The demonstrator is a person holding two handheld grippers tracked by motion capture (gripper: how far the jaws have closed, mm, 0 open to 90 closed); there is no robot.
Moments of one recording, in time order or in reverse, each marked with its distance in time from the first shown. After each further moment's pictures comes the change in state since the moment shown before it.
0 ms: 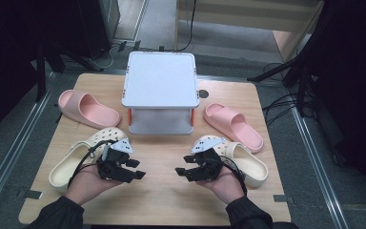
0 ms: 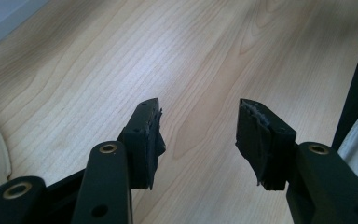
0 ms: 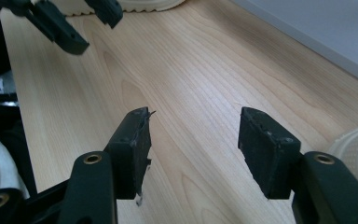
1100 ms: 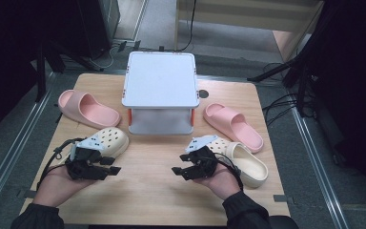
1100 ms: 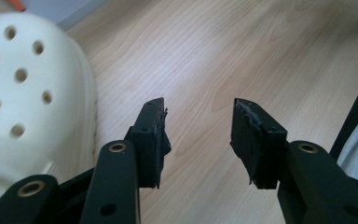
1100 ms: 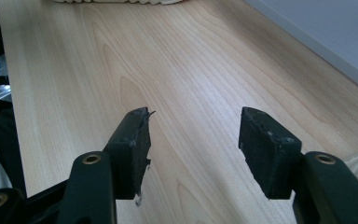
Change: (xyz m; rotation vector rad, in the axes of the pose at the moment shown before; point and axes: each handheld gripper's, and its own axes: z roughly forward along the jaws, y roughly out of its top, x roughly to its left) left arm 0.018 -0.033 -0.059 -0.021 0.107 -0.082; right arm -0.001 0.009 0.011 0.039 0.013 -0.055
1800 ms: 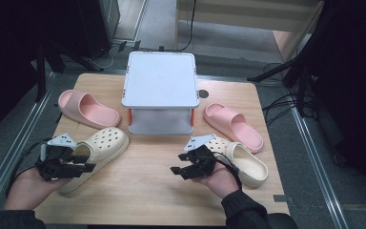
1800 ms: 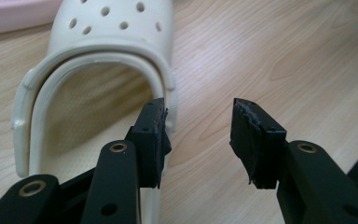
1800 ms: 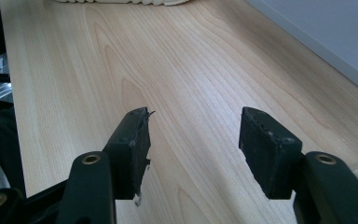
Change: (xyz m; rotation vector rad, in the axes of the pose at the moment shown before) left arm 0.032 -0.030 -0.029 0.023 0.125 -0.135; right arm -0.001 0.003 0.004 0.001 0.012 -0.015
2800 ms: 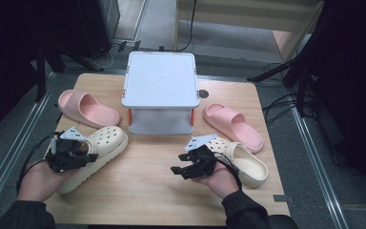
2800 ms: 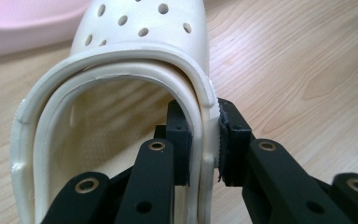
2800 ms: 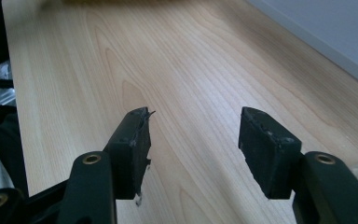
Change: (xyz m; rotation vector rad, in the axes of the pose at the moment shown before) left arm -0.009 0.023 0.010 -0.014 0.066 0.015; right arm -0.003 -0.003 0.000 -0.013 0.012 0.028
